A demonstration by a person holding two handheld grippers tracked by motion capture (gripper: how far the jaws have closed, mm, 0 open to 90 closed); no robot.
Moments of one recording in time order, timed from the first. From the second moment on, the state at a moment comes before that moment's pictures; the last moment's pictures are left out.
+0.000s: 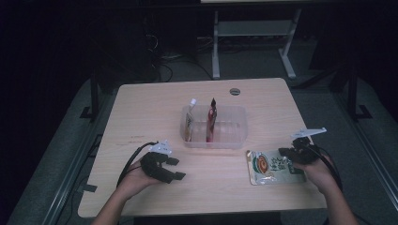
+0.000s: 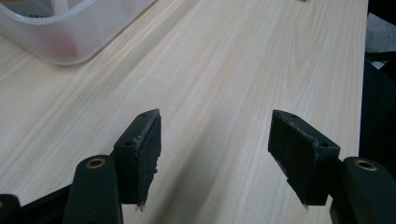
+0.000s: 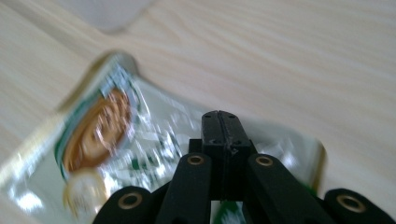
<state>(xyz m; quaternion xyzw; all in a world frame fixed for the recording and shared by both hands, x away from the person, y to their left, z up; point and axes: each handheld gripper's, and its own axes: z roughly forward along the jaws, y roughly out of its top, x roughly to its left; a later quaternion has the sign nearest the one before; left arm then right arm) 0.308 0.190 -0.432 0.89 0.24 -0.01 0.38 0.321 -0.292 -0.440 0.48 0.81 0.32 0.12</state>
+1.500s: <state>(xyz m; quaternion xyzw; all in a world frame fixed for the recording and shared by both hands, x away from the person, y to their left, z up) 0.310 0.189 -0.432 0.90 0.23 -0.01 0.38 0.315 -0.255 -0.459 0.41 0.86 0.29 0.08</state>
